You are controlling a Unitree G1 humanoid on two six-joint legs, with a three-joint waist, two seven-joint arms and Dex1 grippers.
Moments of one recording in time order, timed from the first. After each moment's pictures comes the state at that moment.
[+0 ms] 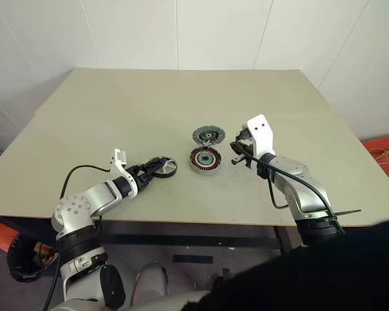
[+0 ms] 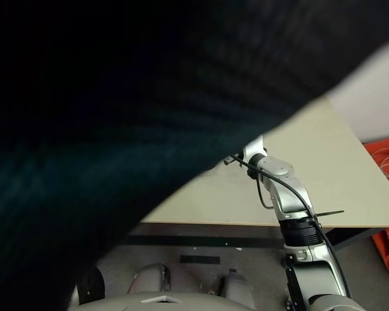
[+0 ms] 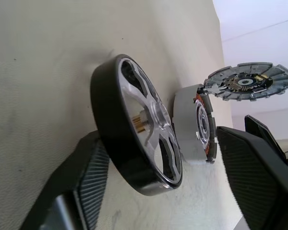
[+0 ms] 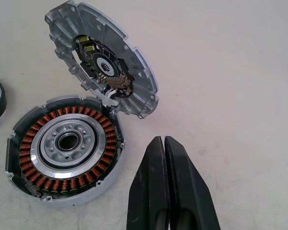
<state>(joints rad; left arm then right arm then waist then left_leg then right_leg) -0.37 0.09 0.60 0.02 -0.96 1.31 -0.08 -0.41 -0.35 0.05 -0.05 0.12 0.64 0.45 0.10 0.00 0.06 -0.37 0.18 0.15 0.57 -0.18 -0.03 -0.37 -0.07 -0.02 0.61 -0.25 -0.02</state>
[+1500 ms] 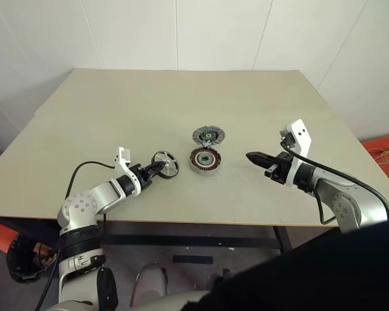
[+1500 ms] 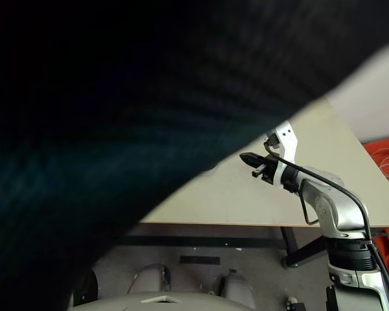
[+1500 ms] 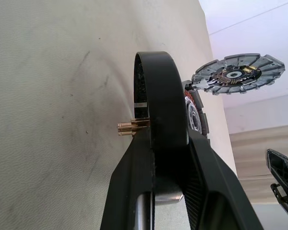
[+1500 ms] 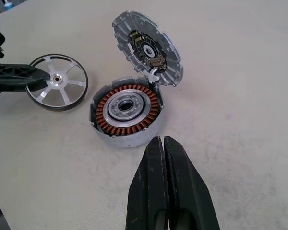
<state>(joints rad) -0.35 0.14 0.47 0.08 -0.97 1.20 -0.18 -0.24 -0.59 -0.13 -0.22 0.49 0.77 0.70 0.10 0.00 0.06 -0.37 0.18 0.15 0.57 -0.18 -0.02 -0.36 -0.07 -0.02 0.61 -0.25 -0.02</state>
